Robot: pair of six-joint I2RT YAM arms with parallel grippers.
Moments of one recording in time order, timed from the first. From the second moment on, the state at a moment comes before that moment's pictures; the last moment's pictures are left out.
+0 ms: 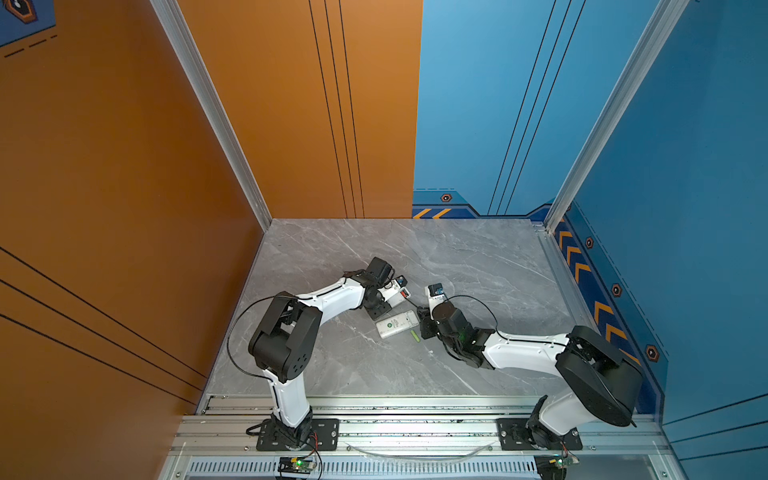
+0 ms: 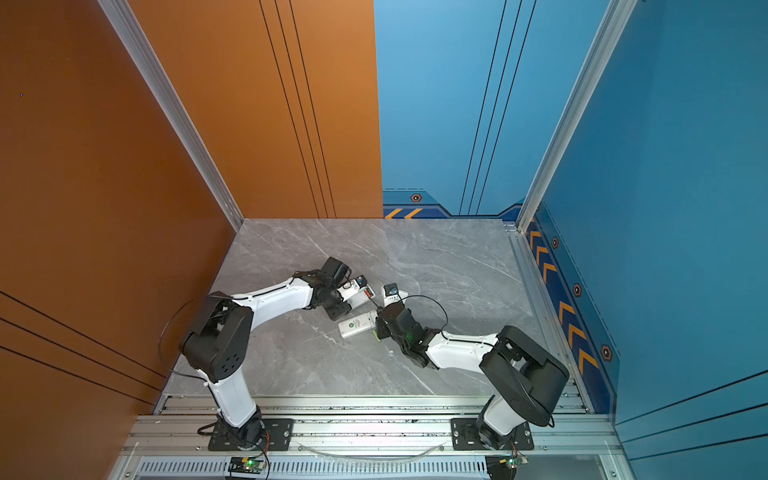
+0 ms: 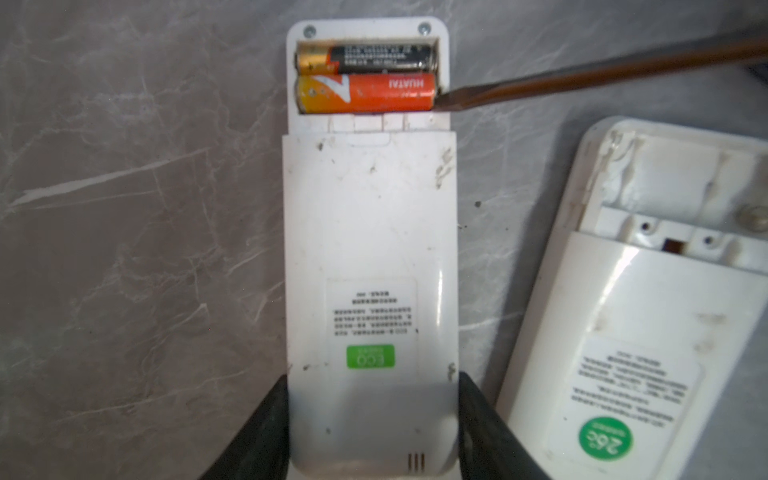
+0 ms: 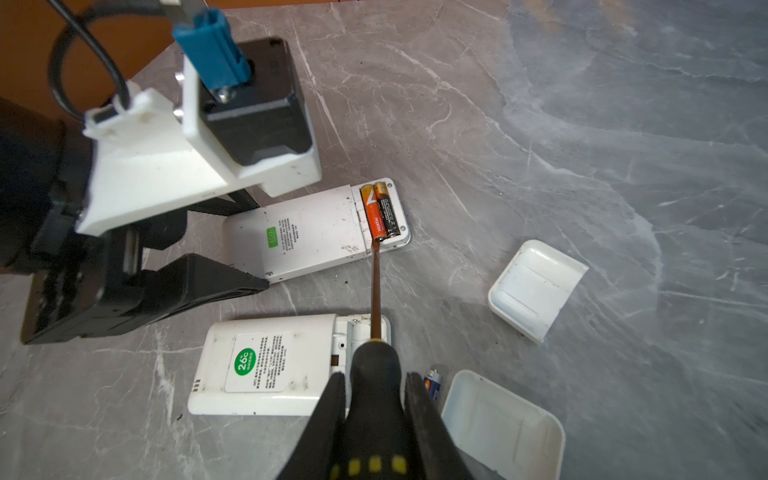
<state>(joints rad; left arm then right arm) -0.52 1.82 1.17 -0.53 -0.04 0.48 0.86 1.54 0.65 0.32 0.29 0.42</state>
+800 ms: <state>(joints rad) -0.53 1.83 1.17 -0.55 -0.01 0.48 0.87 1.50 0.65 0.25 0.29 0.42</state>
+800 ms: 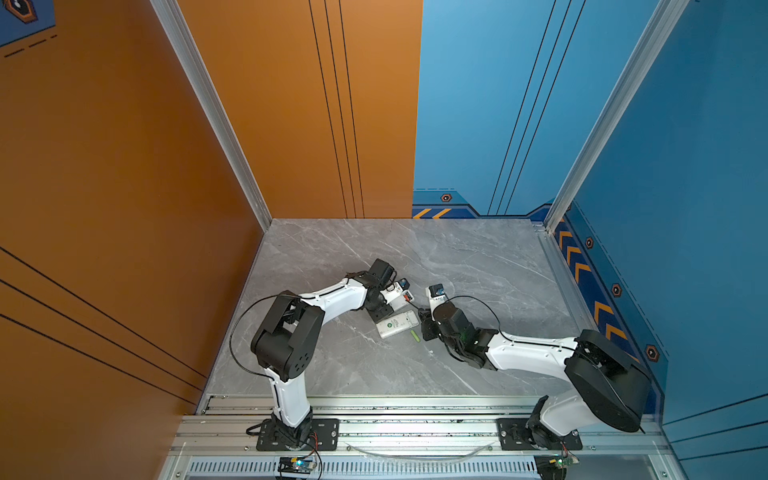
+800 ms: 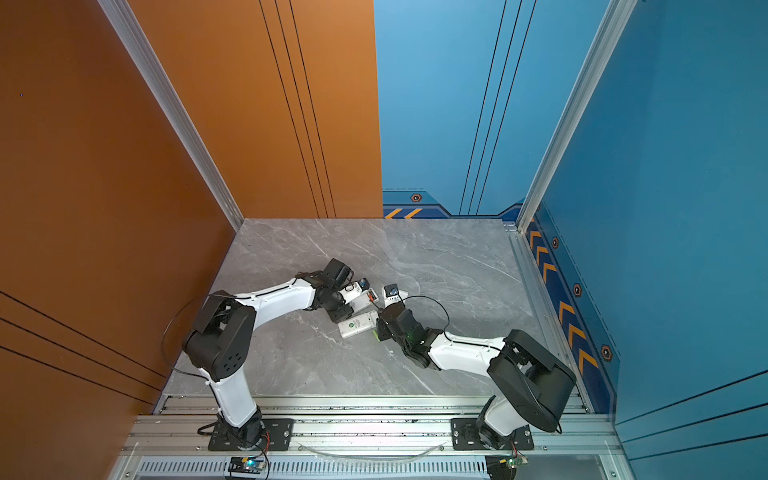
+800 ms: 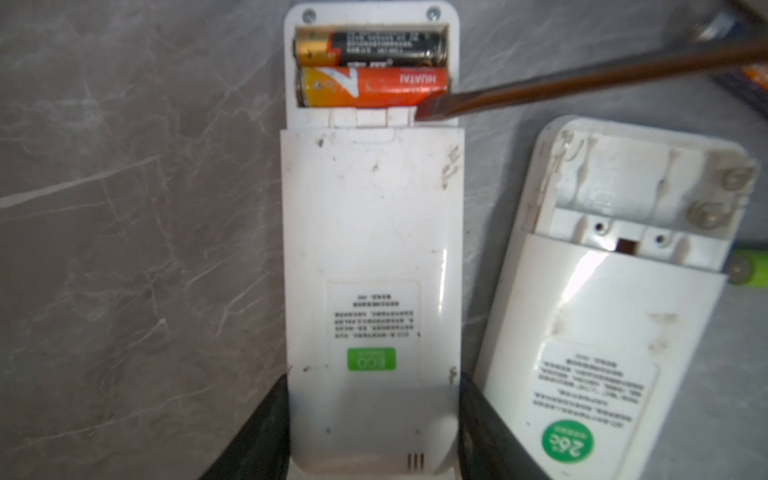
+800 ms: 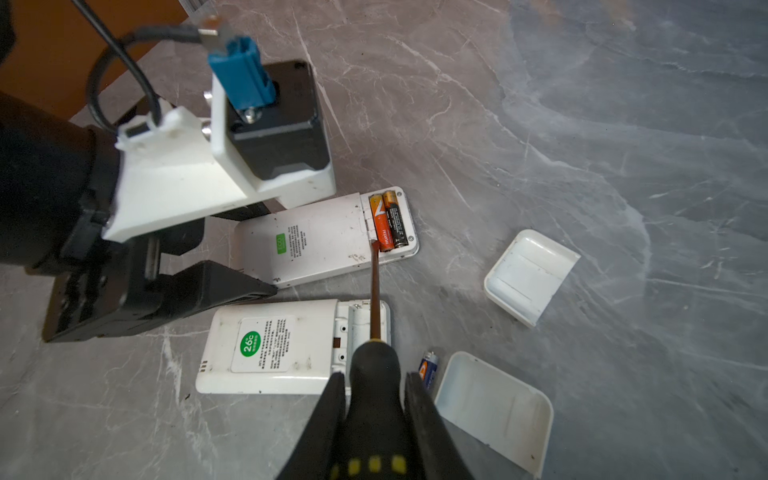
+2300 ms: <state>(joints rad) -0.61 1.81 1.11 -0.44 -0.18 0.55 0.77 1.36 0.83 -0.12 0.14 0.44</state>
